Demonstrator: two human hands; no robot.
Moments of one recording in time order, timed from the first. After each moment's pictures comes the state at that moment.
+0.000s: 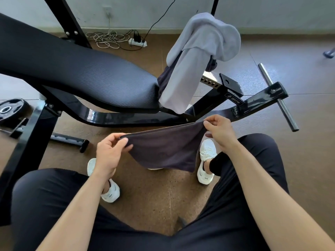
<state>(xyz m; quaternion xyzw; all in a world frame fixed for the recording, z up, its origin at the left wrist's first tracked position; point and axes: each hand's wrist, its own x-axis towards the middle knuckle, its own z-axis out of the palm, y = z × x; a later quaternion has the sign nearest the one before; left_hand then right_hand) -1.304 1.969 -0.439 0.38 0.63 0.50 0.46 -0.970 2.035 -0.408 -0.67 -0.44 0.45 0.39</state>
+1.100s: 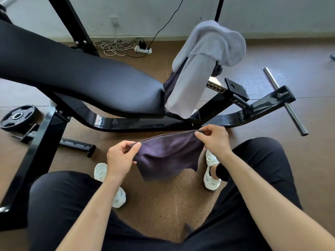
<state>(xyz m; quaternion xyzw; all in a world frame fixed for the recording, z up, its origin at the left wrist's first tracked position) -1.302 1.970 -0.443 0.44 0.69 0.43 0.38 -1.002 2.027 -0.423 -0.69 -0.54 0.33 0.34</state>
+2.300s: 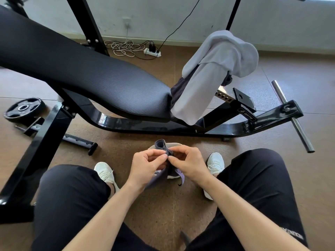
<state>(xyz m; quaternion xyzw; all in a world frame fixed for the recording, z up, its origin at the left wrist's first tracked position) -1.249 1.957 -0.425 0.43 0.61 0.43 0.51 -1.076 1.990 -0.429 -0.55 -0.66 0.42 0.28</state>
